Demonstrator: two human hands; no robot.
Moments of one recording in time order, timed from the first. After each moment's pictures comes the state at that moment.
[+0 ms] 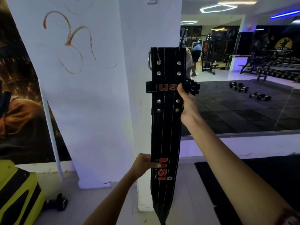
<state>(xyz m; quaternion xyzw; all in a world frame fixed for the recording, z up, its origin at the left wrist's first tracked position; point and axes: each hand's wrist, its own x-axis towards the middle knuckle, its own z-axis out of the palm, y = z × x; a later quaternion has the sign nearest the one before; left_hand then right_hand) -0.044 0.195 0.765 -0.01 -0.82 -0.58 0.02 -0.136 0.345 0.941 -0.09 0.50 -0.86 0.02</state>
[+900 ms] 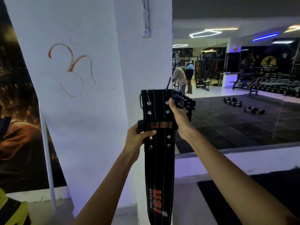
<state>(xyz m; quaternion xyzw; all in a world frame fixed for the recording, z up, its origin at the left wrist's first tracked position) -0.058 0.203 0.918 -0.05 -0.66 -0.72 0.21 -0.125 0.349 0.966 -0.18 0.67 -0.72 0.04</state>
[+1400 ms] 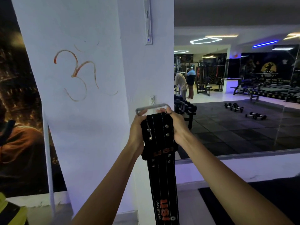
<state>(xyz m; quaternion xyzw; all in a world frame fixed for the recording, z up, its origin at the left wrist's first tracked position) -0.051 0.216 0.961 0.00 -0.58 -0.79 0.21 -0.123 0.327 0.964 -0.17 0.58 -0.80 0.04</state>
